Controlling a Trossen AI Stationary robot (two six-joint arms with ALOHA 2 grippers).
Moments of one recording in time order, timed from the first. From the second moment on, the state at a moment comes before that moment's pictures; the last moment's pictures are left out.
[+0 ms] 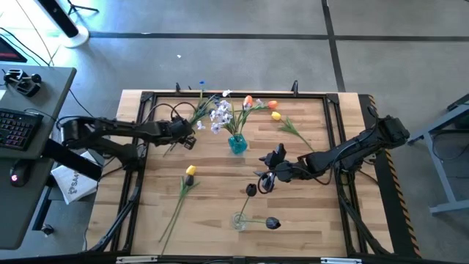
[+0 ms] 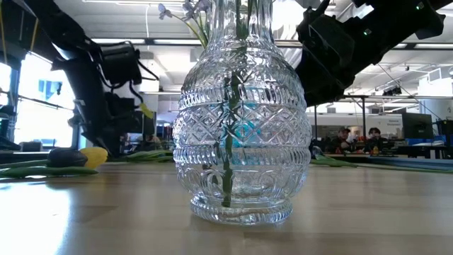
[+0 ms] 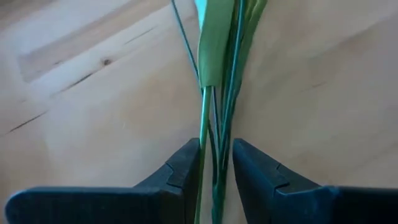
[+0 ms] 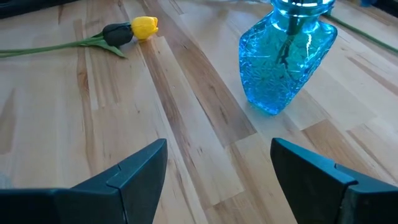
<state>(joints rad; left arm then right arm) 0.37 1.31 0.47 -0.35 -0.46 -0.58 0.30 1.47 0.69 0.10 0.50 0.48</state>
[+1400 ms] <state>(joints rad) 0.48 1.15 0.45 -0.66 -0.24 -0.64 0.30 1.47 0.69 0.10 0.50 0.50</state>
